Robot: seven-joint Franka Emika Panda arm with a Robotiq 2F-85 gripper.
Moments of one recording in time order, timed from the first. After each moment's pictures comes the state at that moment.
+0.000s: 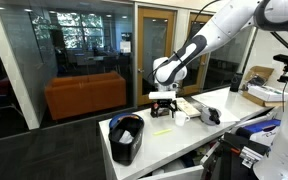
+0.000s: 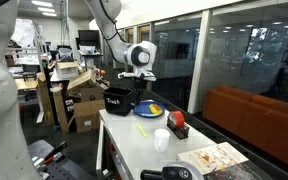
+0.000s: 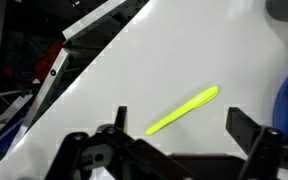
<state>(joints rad) -0.03 0.33 -0.05 -2.13 0.11 2.25 1.10</state>
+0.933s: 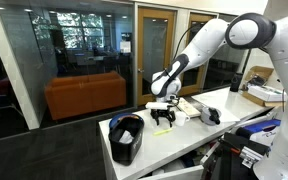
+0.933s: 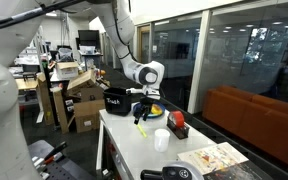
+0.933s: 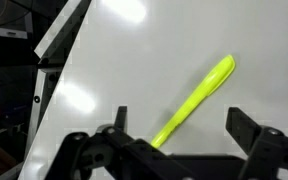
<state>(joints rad) -0.02 0.59 -0.12 -2.00 0.21 2.29 1.24</state>
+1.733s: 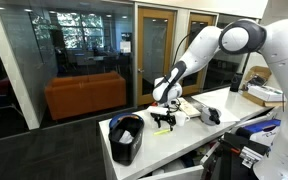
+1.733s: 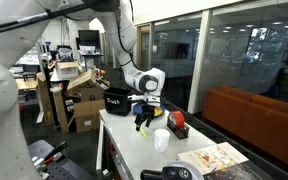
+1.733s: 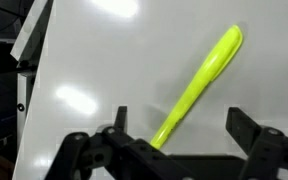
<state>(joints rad) -0.02 0.66 -0.14 -2.00 0.23 2.39 1.31</state>
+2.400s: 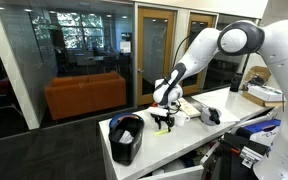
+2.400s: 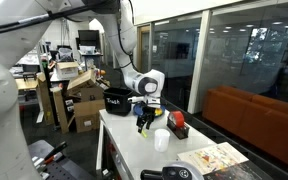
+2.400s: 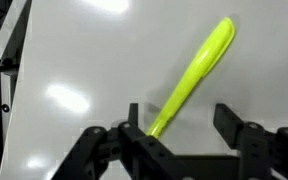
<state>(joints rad) -0.02 0.67 -0.14 -2.01 0.23 2.46 1.31</state>
